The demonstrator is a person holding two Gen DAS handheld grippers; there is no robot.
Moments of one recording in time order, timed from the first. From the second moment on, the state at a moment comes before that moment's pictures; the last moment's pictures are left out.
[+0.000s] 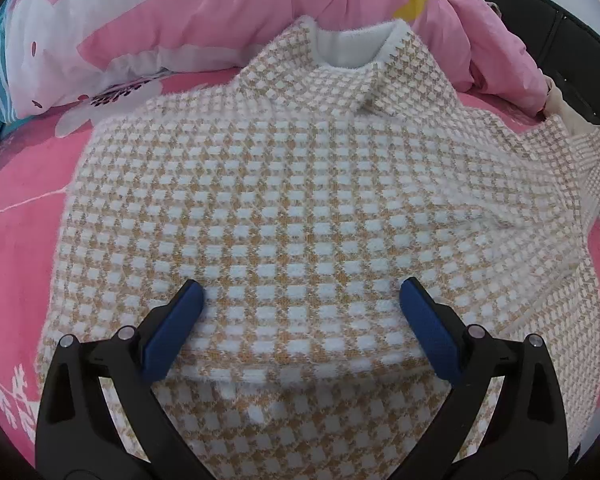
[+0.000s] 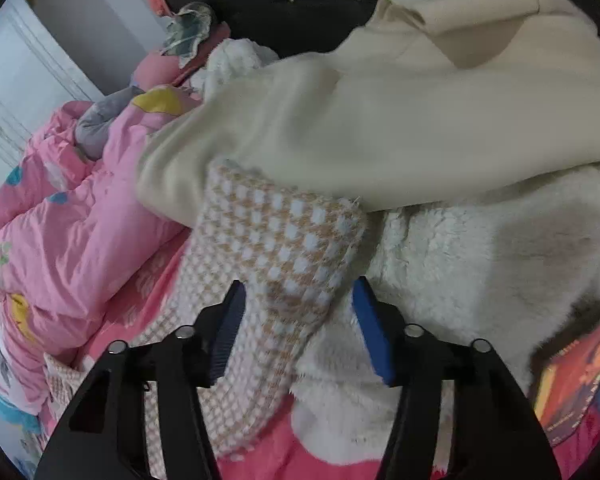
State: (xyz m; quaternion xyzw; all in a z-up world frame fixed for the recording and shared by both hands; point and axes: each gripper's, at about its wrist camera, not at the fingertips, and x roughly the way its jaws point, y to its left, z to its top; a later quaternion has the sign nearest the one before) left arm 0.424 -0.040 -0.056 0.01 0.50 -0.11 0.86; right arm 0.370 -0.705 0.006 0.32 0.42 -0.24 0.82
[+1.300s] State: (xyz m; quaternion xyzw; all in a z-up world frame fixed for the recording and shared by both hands) left arm 0.357 0.087 0.000 -0.06 0.44 -0.06 0.89; right arm 0.369 -0.243 0.229 -0.02 0.30 0.02 0.95
